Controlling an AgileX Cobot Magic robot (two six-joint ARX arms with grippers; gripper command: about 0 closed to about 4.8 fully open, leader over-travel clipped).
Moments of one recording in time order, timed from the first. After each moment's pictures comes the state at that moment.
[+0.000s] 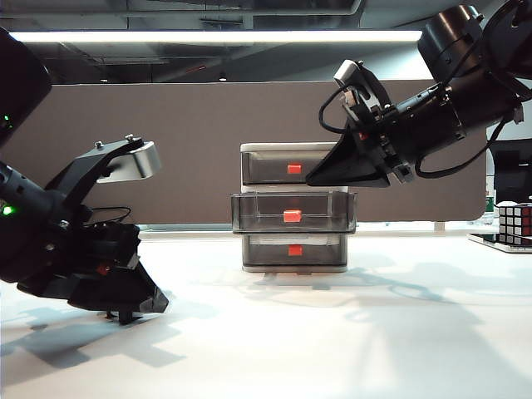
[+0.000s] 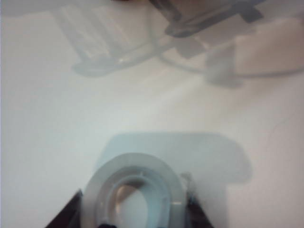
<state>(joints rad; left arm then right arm) -0.59 1.43 0.28 0.55 0.05 0.03 0.29 1.67 0.91 0.25 -0.69 0.03</state>
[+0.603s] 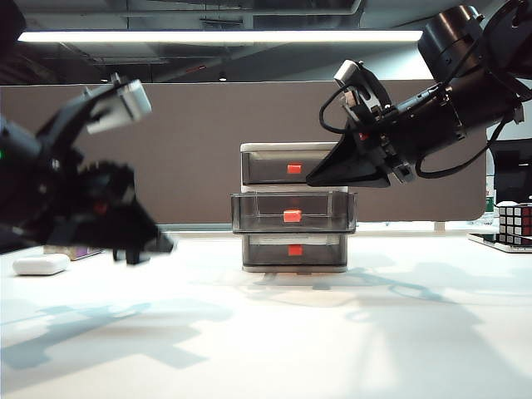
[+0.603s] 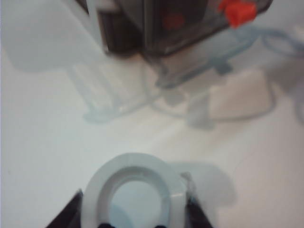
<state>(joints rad) -0.60 1.24 0.28 0.49 0.07 0.03 0.29 1.67 0.91 0.25 -0.69 0.03</state>
